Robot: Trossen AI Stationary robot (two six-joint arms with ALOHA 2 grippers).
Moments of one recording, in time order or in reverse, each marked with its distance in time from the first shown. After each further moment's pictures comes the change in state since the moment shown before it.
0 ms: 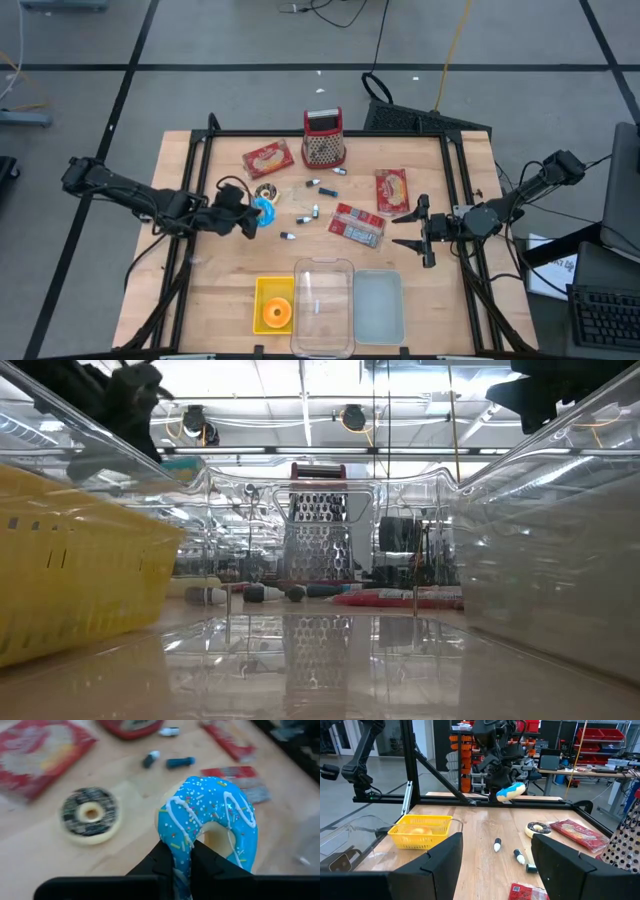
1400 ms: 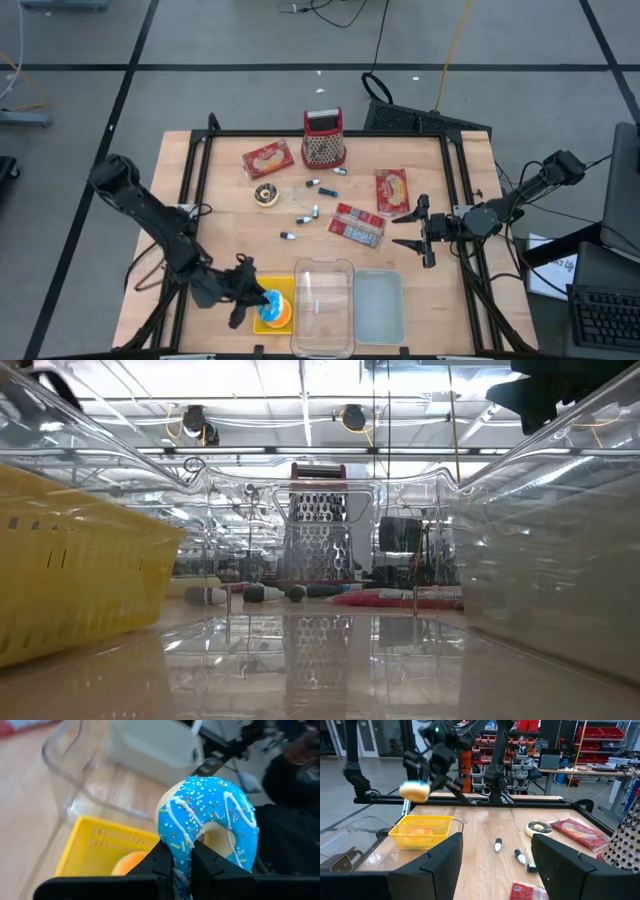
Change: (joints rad) left arm -0.527 0.447 0.060 0.658 0.112 0.155; right arm 0.000 0.000 0.000 -0.001 0.000 0.011
